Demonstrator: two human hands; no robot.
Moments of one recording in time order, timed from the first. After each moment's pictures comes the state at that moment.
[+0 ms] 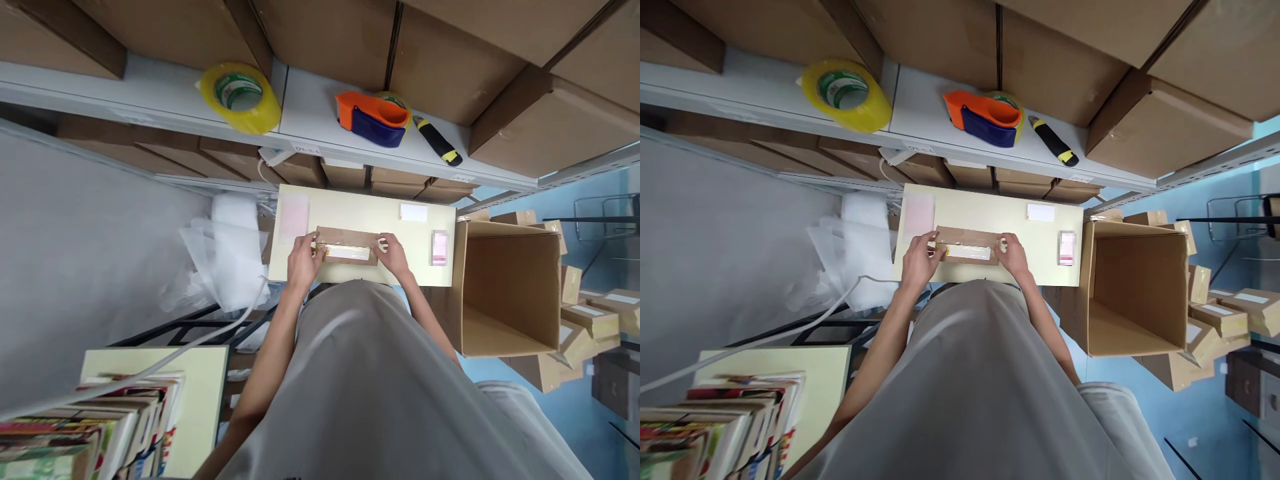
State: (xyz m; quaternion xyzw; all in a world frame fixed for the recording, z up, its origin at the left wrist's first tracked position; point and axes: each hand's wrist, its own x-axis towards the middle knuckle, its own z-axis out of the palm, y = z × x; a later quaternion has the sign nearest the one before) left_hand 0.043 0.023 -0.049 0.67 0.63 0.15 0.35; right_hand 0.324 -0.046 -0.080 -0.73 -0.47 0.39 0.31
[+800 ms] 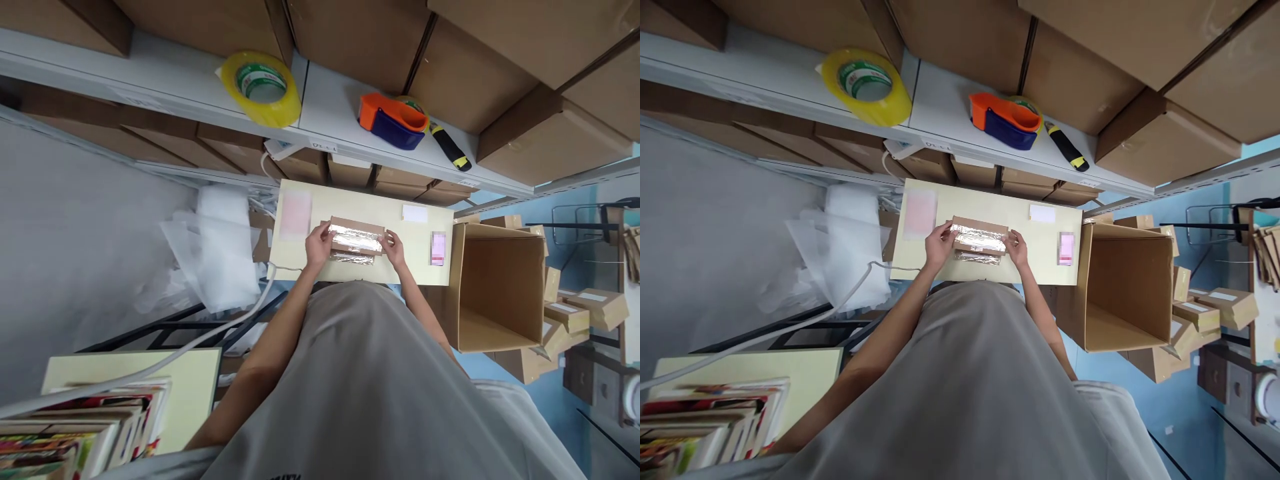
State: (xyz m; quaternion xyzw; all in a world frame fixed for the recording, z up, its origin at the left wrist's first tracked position) left_hand 0.060 0.056 -0.143 0.54 0.62 0.28 0.50; right_hand 0.327 -0.041 -0.159 -0.76 -0.26 0.44 0.39
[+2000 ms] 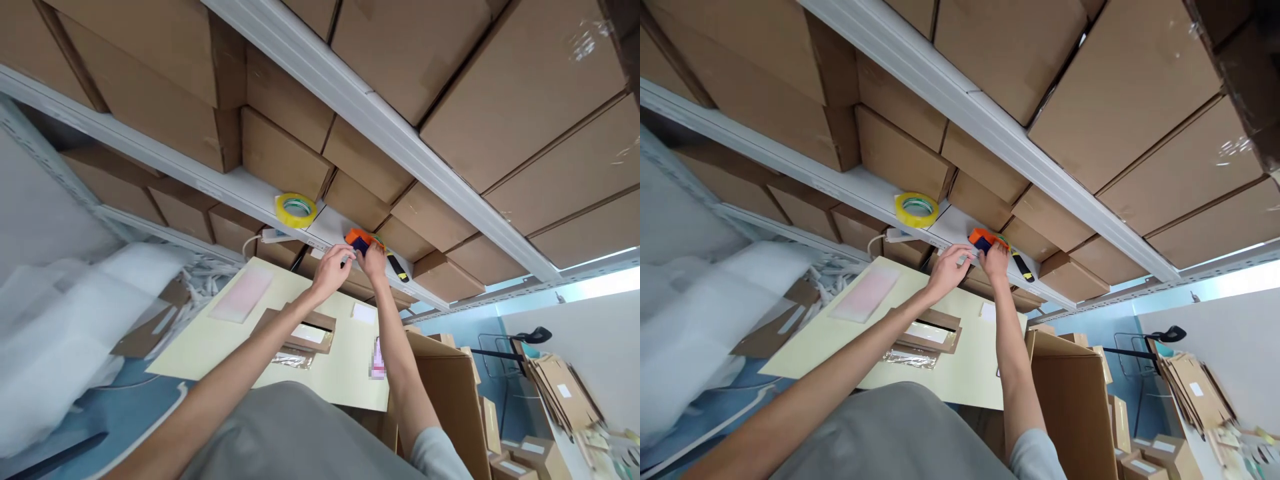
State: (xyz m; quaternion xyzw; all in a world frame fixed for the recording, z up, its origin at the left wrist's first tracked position) left_hand 0.170 0.167 0.079 0.66 0.41 0.57 0.27; right_hand 0.332 0.205 0.119 -0.75 -0.66 -0.04 0.04
